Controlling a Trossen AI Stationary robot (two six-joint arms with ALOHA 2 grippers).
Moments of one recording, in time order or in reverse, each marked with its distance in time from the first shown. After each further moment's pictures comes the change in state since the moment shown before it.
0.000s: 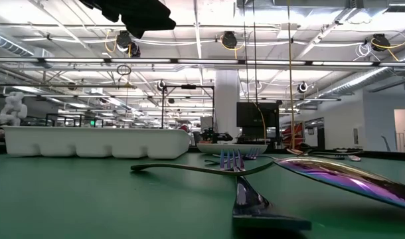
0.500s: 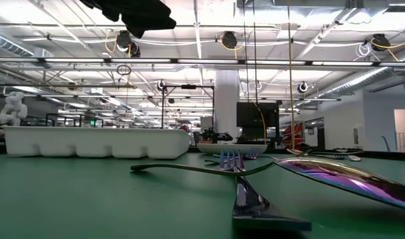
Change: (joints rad) left arm 0.000 0.000 0.000 0.005 0.000 0.000; right arm -0.001 -0.009 0.157 -0.249 0.192 -0.039
